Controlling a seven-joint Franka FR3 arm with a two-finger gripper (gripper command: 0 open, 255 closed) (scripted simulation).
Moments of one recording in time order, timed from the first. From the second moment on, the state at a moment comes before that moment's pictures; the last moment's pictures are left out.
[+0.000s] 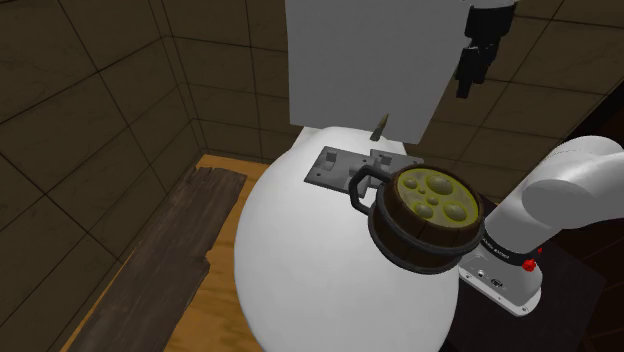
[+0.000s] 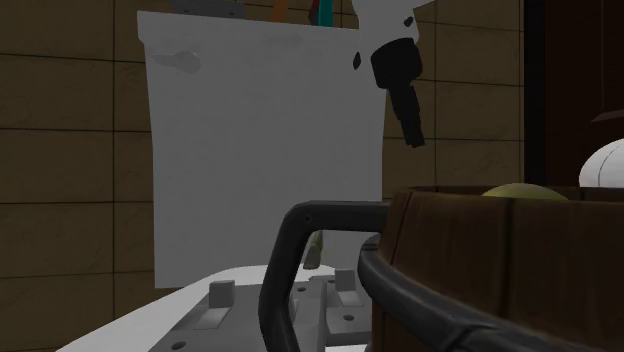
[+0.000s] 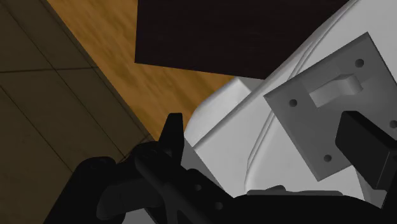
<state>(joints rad) 0.02 -0.78 -0.01 -2.43 -0.09 1.43 -0.13</state>
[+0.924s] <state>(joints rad) 0.12 -0.98 0.27 -2.81 0.13 1.77 0.22</state>
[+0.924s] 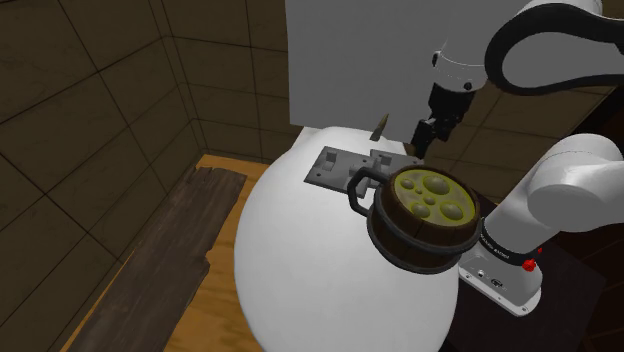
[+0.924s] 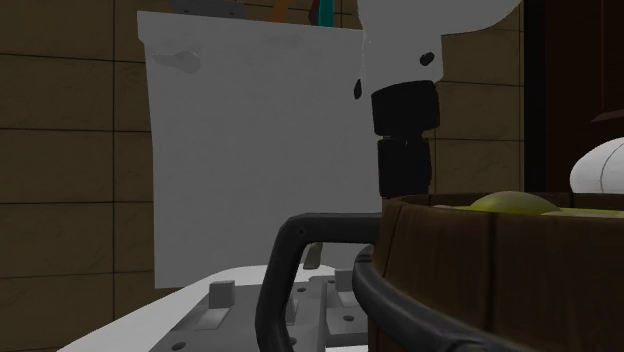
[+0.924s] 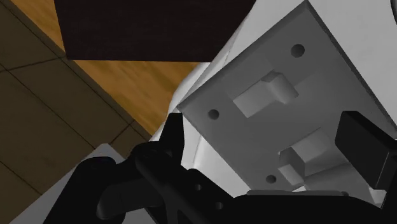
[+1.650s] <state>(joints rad) 0.16 -0.93 0.38 -2.94 0.21 1.99 0.31</state>
